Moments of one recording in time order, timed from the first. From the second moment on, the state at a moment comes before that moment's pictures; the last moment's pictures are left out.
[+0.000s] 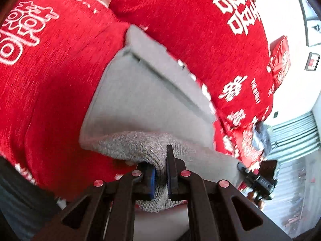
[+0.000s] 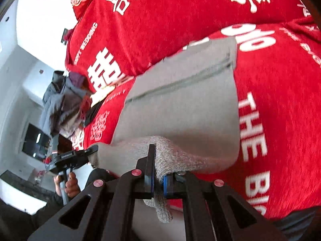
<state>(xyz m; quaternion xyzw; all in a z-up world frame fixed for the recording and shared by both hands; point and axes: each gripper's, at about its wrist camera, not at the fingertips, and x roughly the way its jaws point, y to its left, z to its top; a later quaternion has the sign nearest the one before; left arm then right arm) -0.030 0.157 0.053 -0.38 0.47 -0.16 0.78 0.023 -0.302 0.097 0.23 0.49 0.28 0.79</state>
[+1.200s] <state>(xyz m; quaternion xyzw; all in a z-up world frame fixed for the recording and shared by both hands) 0.275 0.128 0.019 -0.32 0.50 -0.10 0.80 0.308 -0.292 0.049 0.23 0.53 0.15 0.80</state>
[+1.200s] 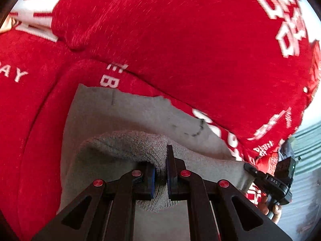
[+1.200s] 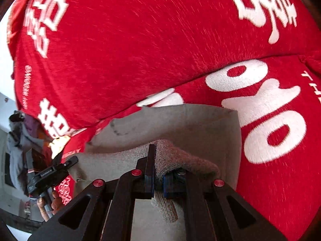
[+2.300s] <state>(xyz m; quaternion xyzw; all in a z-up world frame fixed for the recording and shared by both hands) 0.232 0.066 0.028 -0.10 0.55 -0.21 0.81 0.250 -0.246 0.051 -0.03 0.53 0.25 0.81</state>
